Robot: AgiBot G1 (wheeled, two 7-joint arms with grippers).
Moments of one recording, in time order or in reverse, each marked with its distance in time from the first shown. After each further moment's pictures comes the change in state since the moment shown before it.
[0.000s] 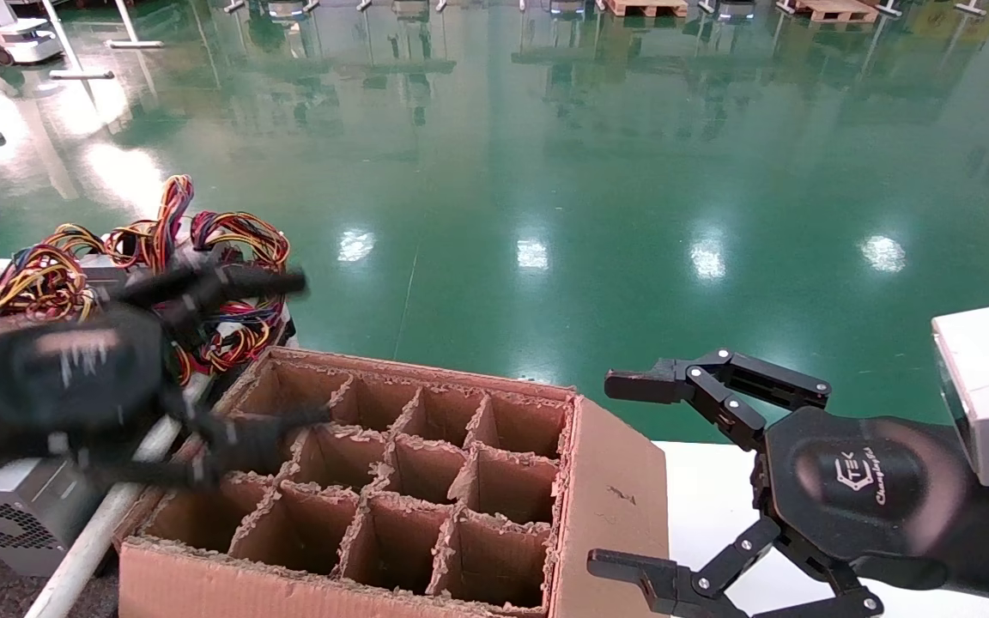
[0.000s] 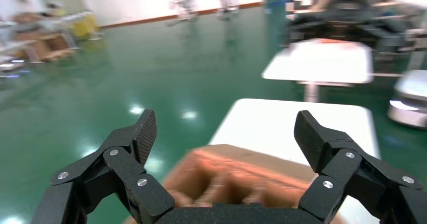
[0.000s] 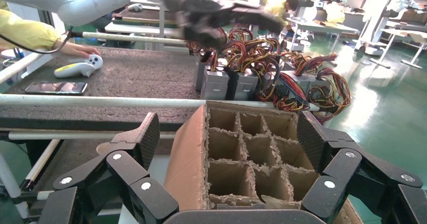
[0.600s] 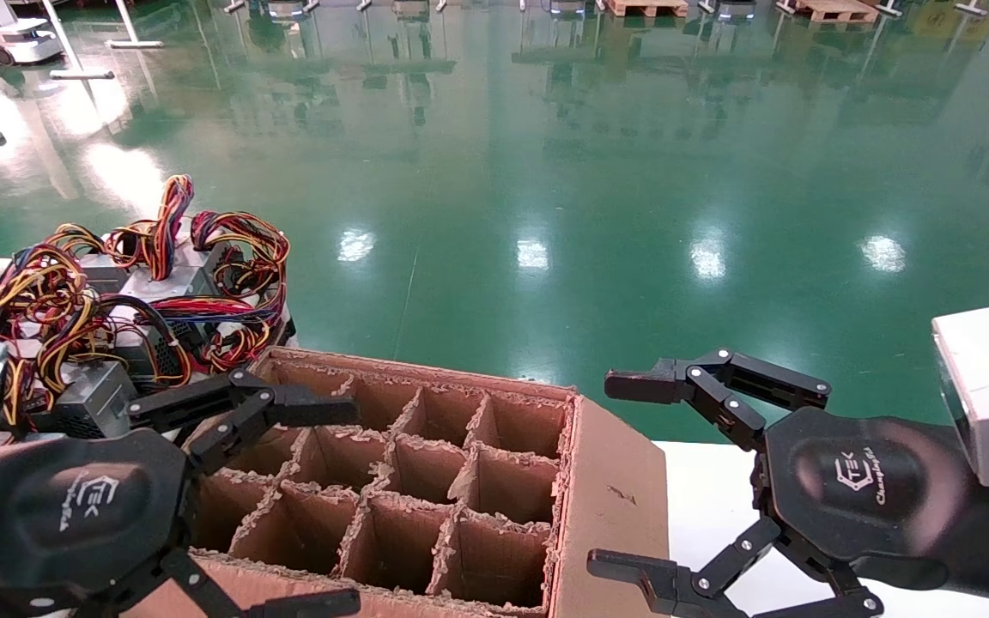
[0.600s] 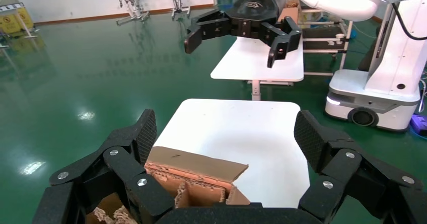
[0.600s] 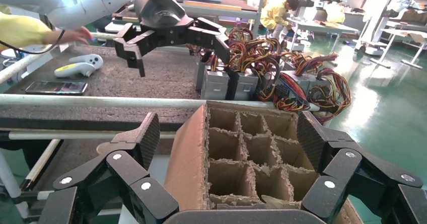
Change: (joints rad) left arm 0.120 -0.018 -0.014 -0.145 -0.066 0.063 -0.043; right arm 0.000 0.000 0.000 0.000 0.000 0.000 0.000
